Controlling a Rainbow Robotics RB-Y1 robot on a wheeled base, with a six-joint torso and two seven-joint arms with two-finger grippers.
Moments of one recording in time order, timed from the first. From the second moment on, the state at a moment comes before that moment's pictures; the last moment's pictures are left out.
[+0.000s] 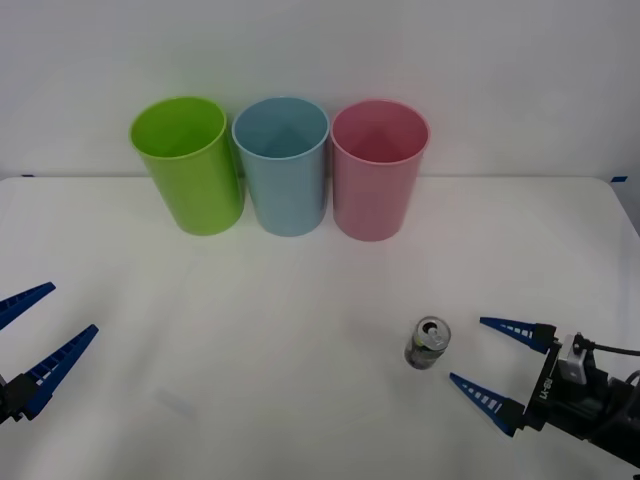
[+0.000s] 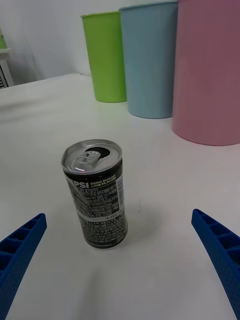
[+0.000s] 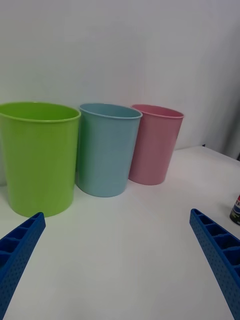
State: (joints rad) right arm 0.11 -0.46 -0.15 -1.27 1.11 -1.21 0.37; left arm 0.35 0.40 0.52 -1.66 -0.96 -1.22 0.00
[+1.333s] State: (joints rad) right arm 0.03 -0.41 0.09 -1.27 1.09 -0.95 0.45; left arm 0.35 0.40 0.52 -1.66 -0.96 -1.22 0.00
